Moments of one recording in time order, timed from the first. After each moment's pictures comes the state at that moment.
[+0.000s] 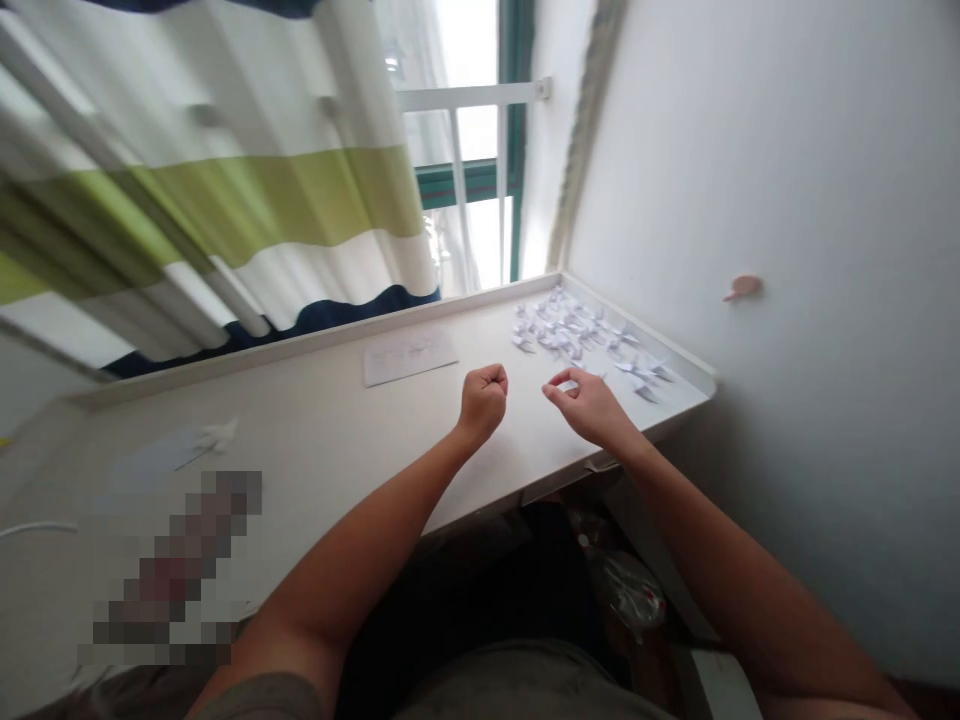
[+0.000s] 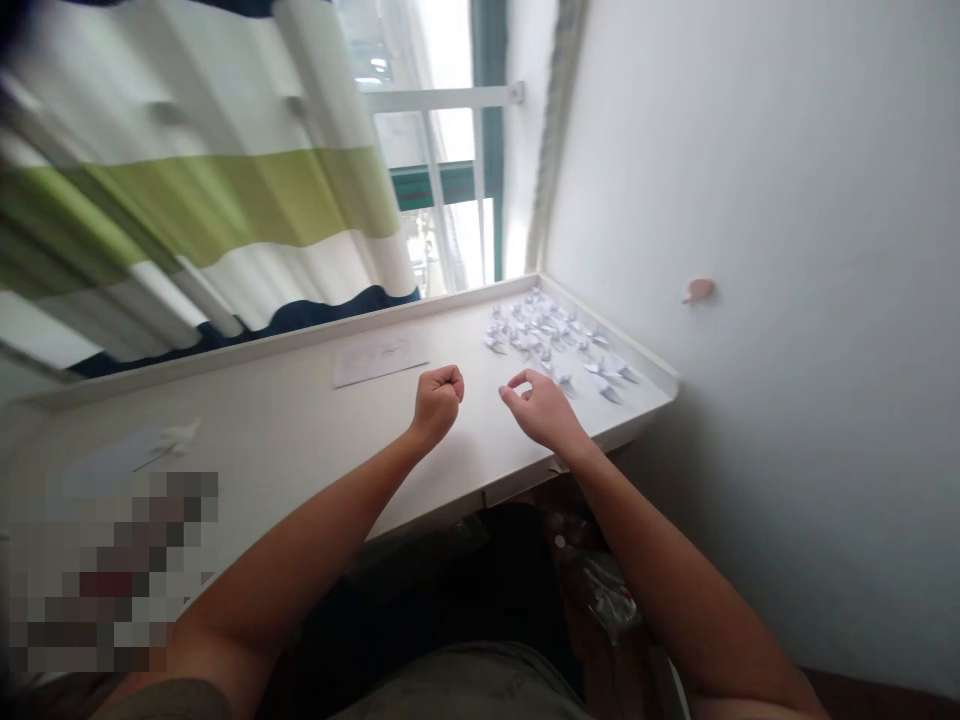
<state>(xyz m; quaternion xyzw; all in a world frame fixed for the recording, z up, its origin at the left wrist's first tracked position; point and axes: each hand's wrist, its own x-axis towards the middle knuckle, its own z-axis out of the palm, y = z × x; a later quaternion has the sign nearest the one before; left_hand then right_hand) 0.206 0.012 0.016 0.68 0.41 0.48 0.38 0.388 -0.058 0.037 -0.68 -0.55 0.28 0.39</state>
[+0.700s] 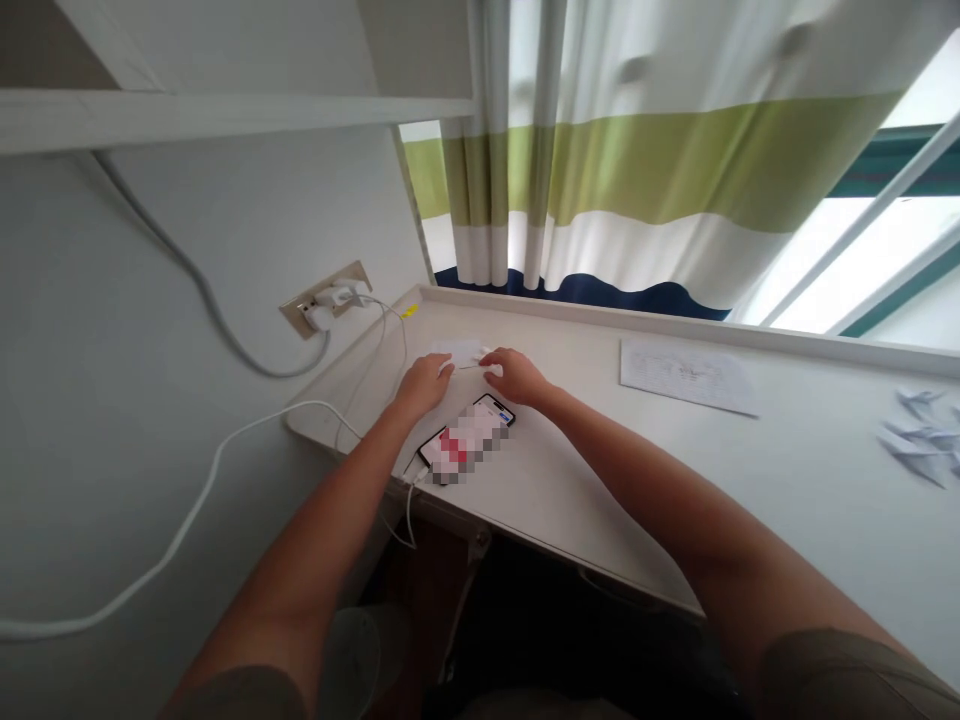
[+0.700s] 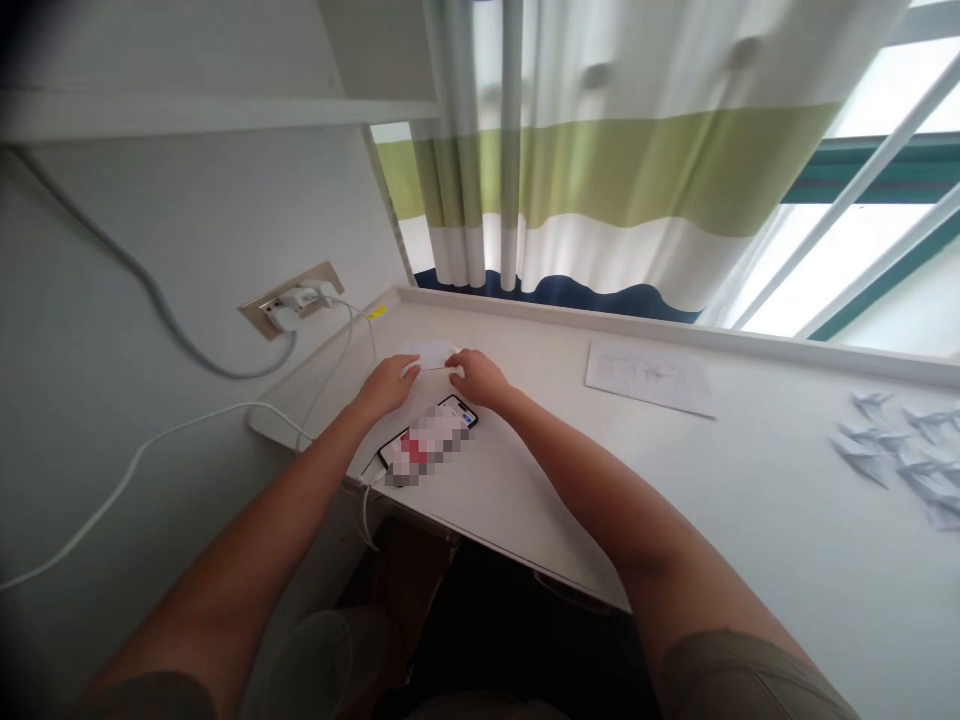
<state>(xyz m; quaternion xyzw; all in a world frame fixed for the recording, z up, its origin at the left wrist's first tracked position) -0.271 -0.046 0.006 0.57 0.79 0.23 0.03 -0.084 0.068 0.016 -0.26 -0.93 0.20 0.17</state>
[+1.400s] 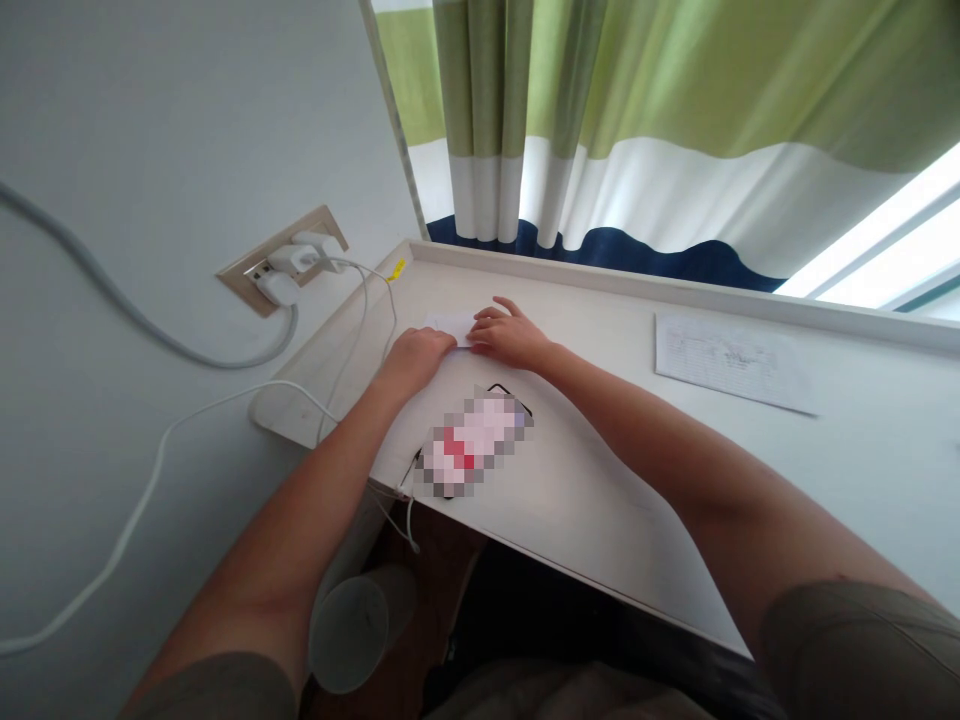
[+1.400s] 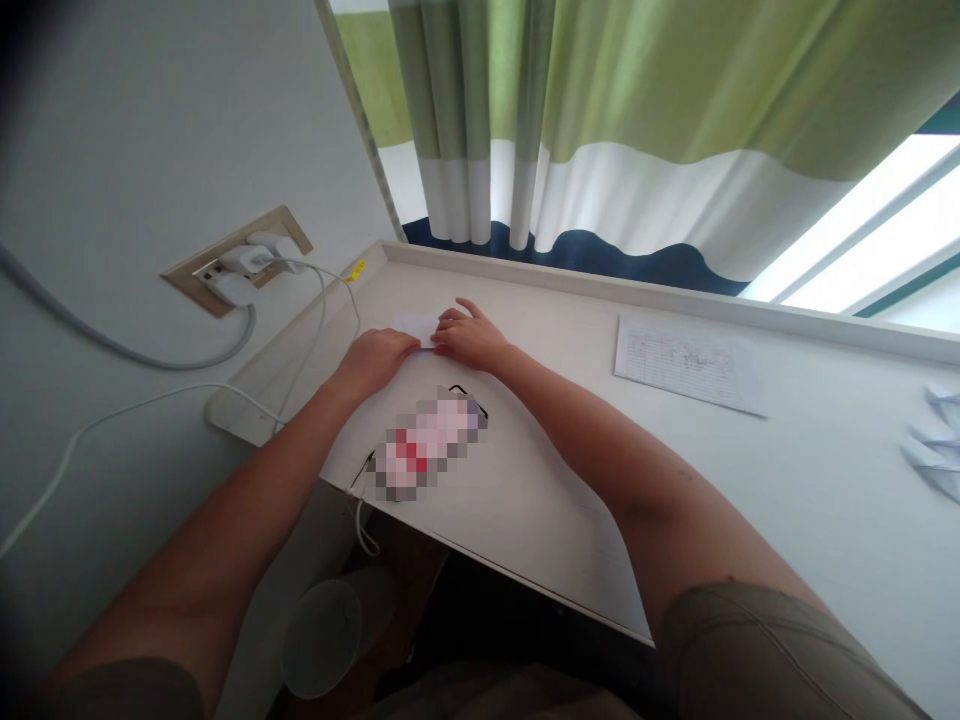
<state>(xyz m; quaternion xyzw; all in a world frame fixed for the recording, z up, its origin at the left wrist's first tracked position) -0.308 -0.022 0.001 0.69 0.72 0.02 -0.09 -0.136 0.130 -0.010 -0.05 -0.99 0.01 0.14</state>
